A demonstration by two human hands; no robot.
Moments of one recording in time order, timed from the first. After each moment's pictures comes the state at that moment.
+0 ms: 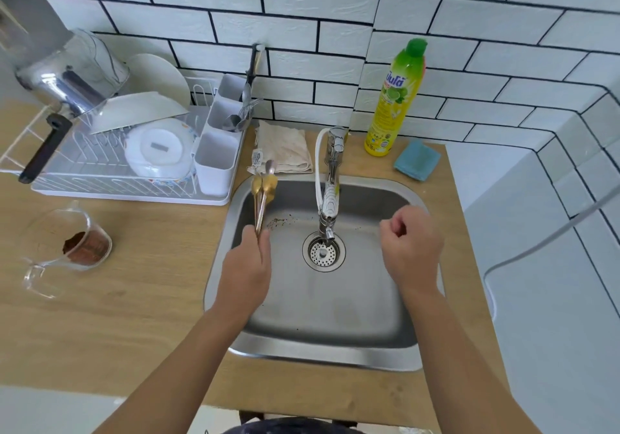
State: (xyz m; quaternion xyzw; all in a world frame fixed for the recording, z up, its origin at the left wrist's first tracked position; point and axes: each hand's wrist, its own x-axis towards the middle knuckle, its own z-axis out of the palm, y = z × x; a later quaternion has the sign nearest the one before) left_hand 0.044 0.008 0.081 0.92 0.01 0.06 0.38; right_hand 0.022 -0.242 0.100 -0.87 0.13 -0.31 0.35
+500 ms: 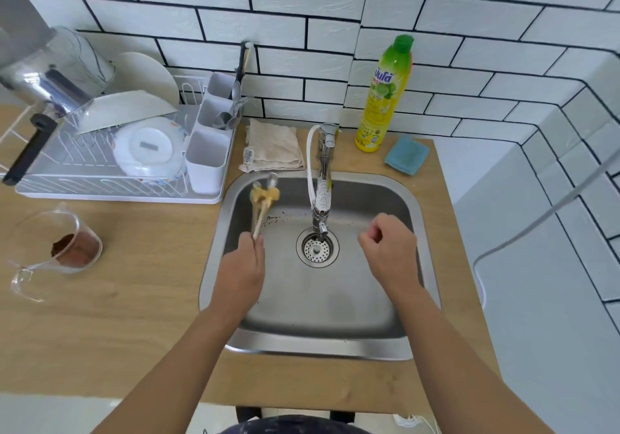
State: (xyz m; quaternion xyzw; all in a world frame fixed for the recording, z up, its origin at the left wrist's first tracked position) left_hand 0.046 0.017 0.057 0.93 -0.01 -0.04 0.36; right_hand 0.016 -0.239 0.079 -0.92 0.15 -0.15 0.33
